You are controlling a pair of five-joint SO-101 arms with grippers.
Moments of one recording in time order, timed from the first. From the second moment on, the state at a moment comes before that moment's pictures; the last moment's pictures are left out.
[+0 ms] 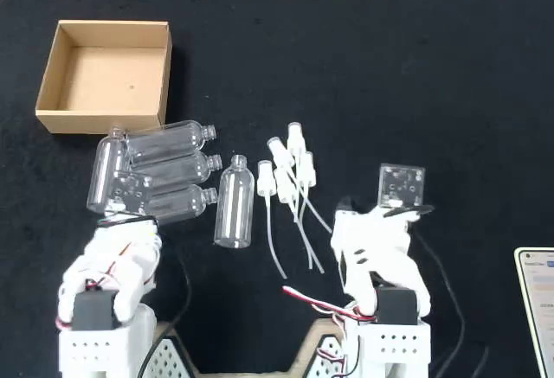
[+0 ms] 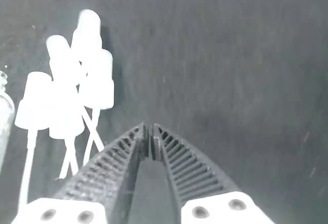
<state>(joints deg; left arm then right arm) -6.8 -104.2 88.1 72.8 -11.8 2.0 -103.2 96.6 54.9 0.0</state>
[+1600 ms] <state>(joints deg) 17.5 -26.1 42.5 54.5 10.4 2.1 -103.2 89.7 51.1 14.6</state>
